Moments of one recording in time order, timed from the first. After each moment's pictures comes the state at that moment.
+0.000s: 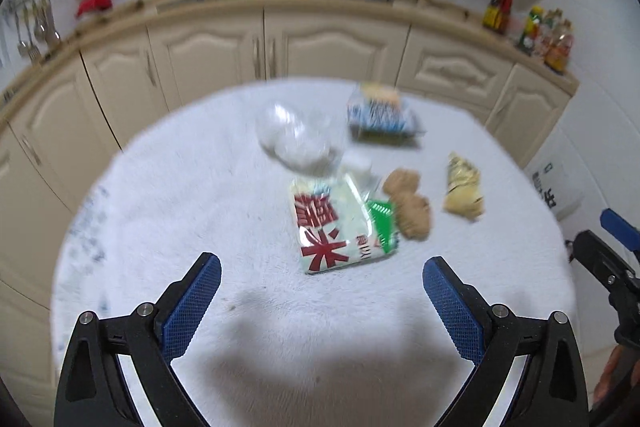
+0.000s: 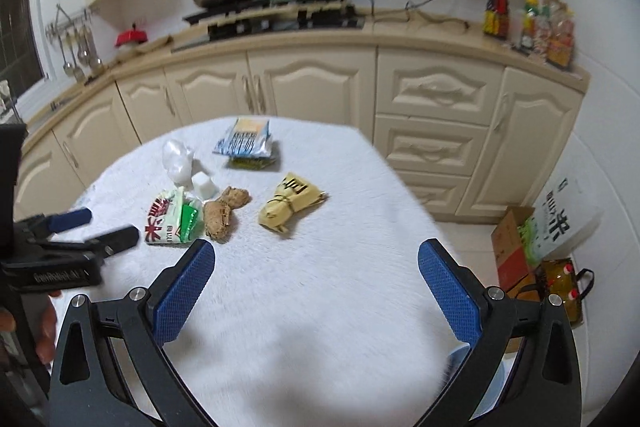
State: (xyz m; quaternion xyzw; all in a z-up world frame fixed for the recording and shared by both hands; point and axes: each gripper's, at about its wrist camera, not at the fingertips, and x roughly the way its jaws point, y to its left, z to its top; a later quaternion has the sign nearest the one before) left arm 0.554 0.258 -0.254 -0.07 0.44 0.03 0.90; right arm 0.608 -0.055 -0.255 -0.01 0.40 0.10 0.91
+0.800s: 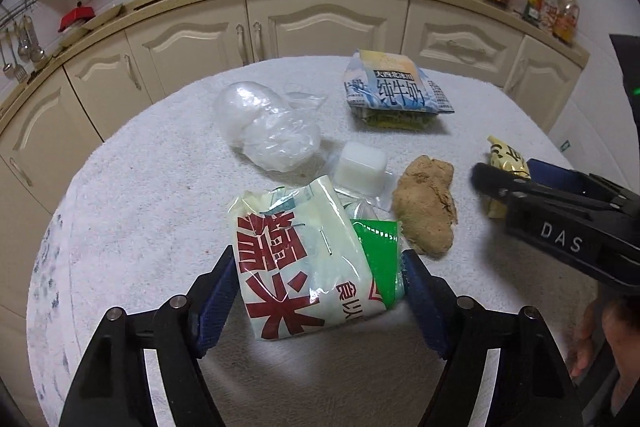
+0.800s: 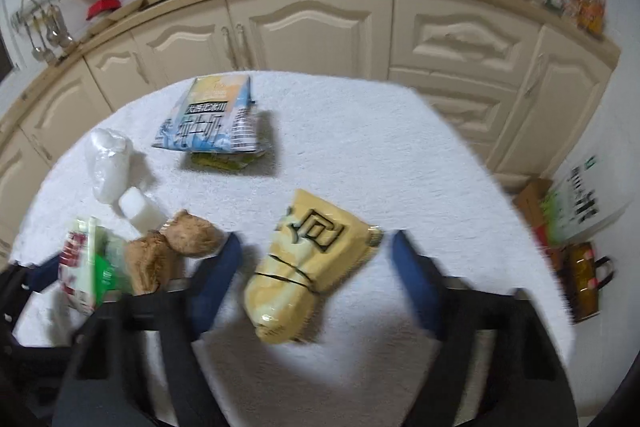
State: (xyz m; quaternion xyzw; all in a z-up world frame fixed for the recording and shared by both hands) left arm 0.642 0.234 -0.297 -0.03 0.44 0.04 0.89; right arm 0.713 -0.014 -0.333 0.00 0.48 0.08 0.88
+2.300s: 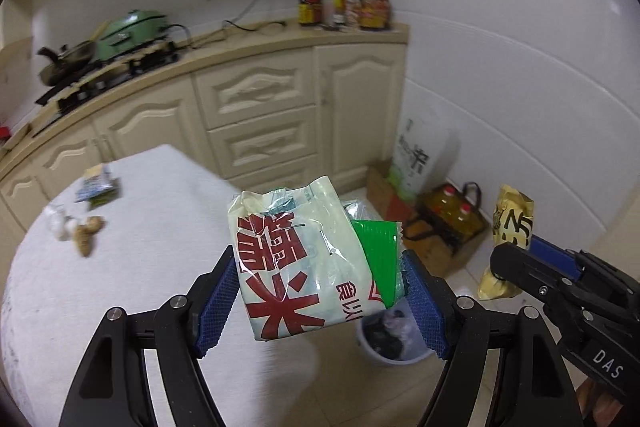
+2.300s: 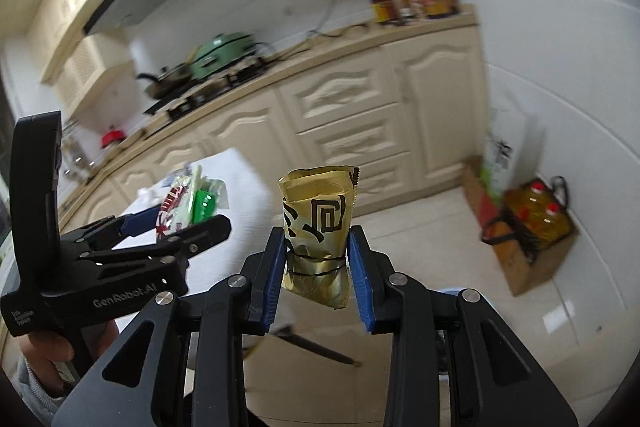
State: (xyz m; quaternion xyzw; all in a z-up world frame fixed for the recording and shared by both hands) left arm 0.485 -0.110 -0.218 0.07 0.35 -0.16 0.92; right arm 0.434 -0.315 -0.243 0.17 0.33 0.03 0.93
